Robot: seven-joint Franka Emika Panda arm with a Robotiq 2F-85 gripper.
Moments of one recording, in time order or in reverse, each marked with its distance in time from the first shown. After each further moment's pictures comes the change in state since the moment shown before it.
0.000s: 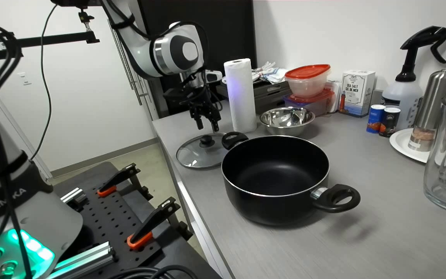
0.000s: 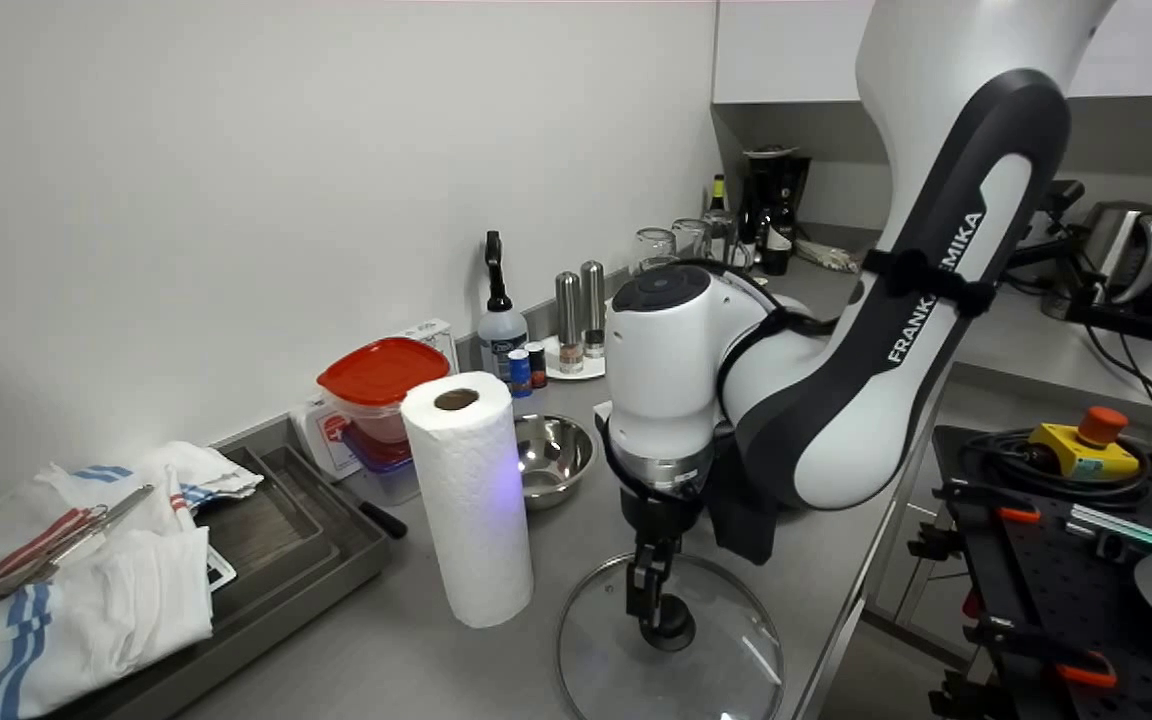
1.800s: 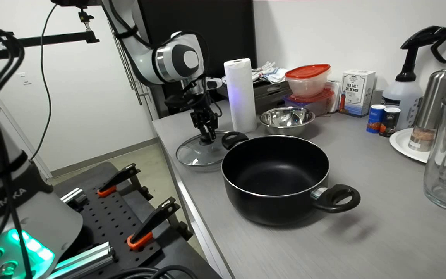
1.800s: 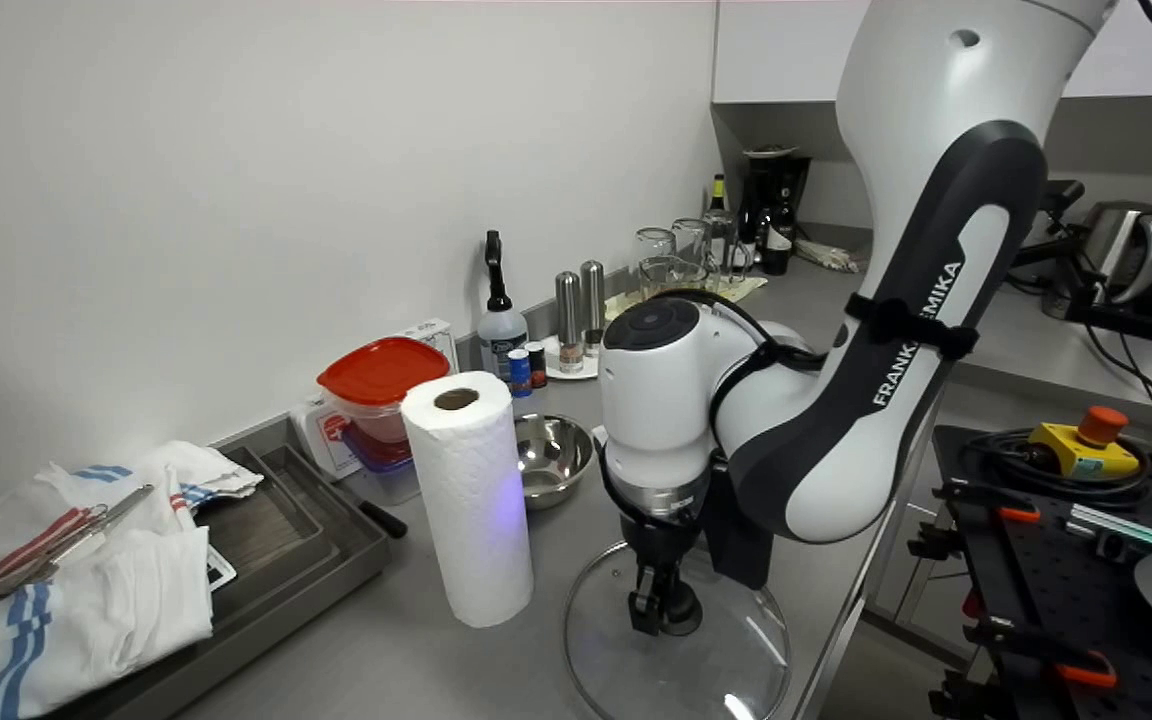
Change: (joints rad) arm 0.064 0.057 -0.050 0.026 0.019 0.002 0.012
